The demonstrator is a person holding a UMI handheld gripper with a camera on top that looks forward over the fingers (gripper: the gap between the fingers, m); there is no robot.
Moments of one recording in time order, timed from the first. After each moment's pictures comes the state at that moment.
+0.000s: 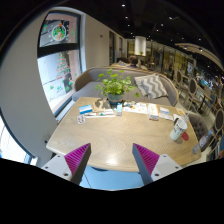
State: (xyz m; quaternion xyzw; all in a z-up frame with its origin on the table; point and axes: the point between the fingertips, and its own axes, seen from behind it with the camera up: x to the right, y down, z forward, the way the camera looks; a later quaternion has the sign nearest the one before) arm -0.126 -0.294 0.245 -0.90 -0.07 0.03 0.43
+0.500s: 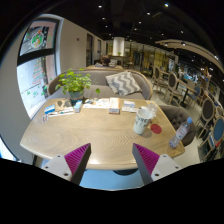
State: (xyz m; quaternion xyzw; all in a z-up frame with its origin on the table) arm 0.107 -0.293 0.198 -0.90 0.01 -0.03 0.44
